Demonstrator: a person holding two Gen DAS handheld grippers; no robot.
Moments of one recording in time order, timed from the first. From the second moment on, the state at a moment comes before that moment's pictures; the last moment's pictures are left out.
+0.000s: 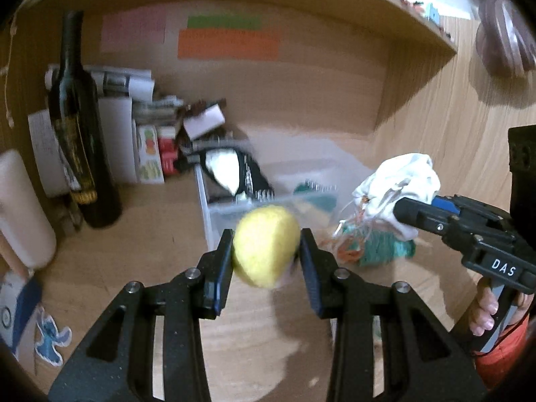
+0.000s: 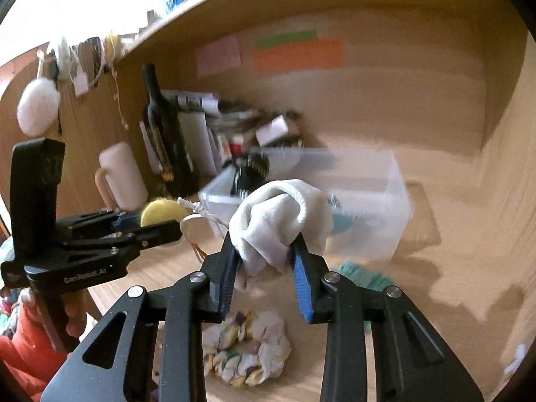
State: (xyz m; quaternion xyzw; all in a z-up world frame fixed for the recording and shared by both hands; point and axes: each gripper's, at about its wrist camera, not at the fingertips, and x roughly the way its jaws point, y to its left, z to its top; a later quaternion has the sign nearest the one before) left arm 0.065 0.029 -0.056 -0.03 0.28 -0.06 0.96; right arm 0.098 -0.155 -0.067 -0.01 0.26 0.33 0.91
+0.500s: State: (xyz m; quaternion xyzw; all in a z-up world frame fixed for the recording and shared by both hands) left arm 0.131 0.032 -0.028 -0.05 0.27 -0.09 0.96; right arm 0.122 -0.157 -0.013 -0.02 0.17 0.29 0.94
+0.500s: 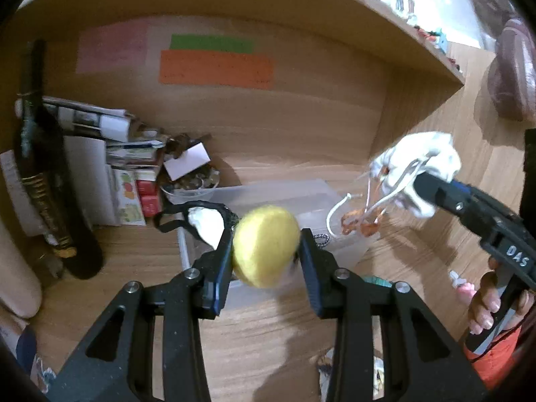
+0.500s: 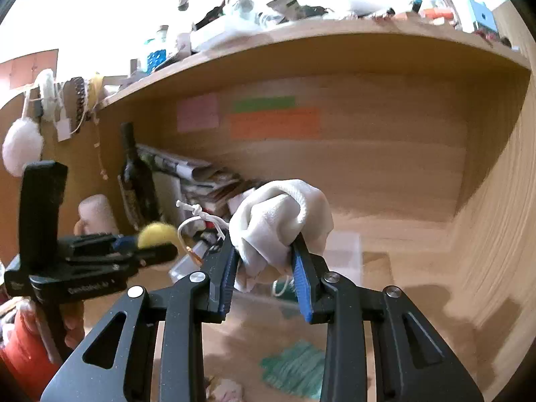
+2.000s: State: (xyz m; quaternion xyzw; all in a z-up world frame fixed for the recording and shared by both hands) left arm 0.167 0.003 -0.044 -0.02 0.29 -0.07 0.95; right arm 0.188 -0.161 -0.065 -0.02 0.30 0.27 0.91
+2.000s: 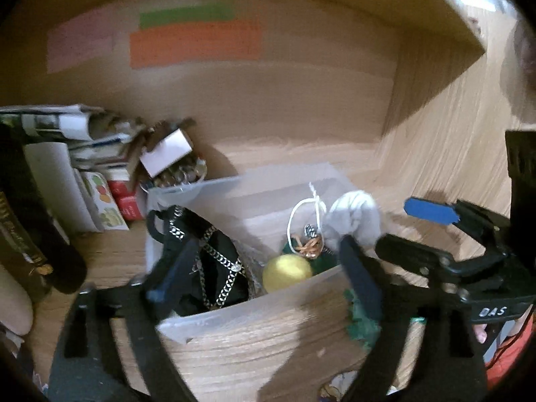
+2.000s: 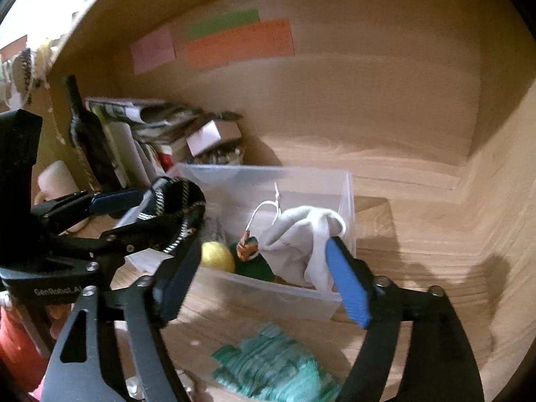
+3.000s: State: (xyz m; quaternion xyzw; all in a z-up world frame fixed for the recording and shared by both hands) left arm 0.107 -0.014 -0.123 -0.03 0.39 -0.09 0.91; right arm 0.170 -0.163 -0.144 -0.10 0.41 0.27 0.86
